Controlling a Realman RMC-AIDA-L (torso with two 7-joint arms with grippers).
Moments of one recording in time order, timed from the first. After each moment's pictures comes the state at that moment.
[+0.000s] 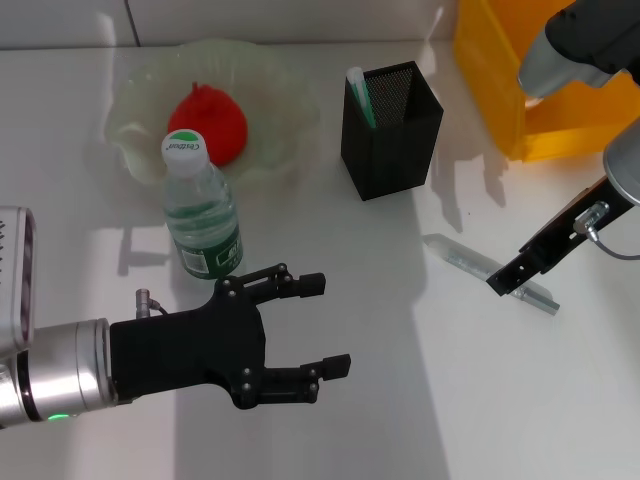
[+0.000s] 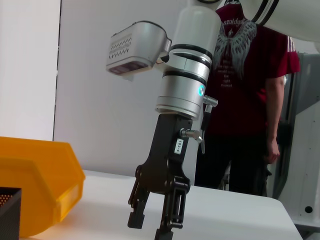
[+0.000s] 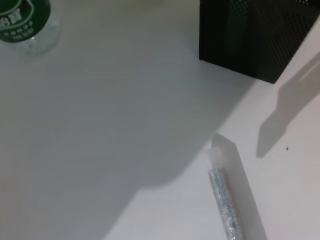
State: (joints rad) left arm -0.28 -2.06 1.38 0.59 1.37 1.56 -0.96; right arm 0.65 2.08 -1.34 -1.33 -2.66 -1.68 2.63
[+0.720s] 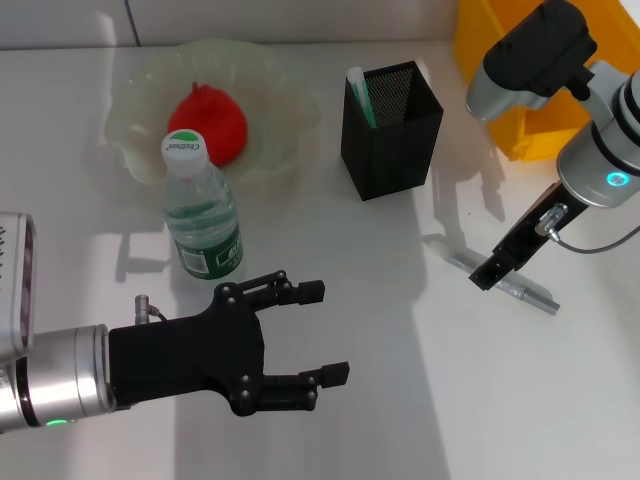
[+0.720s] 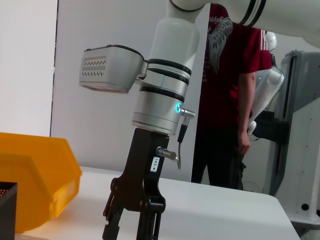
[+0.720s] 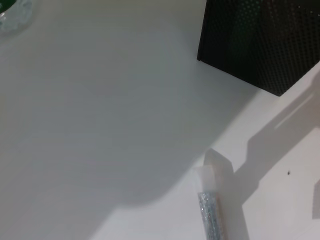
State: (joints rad) left arm -0.27 -2.06 1.38 0.58 1.39 1.57 -0.96; right arm 0.73 2.08 -1.43 -1.14 -2.70 -1.52 2.60
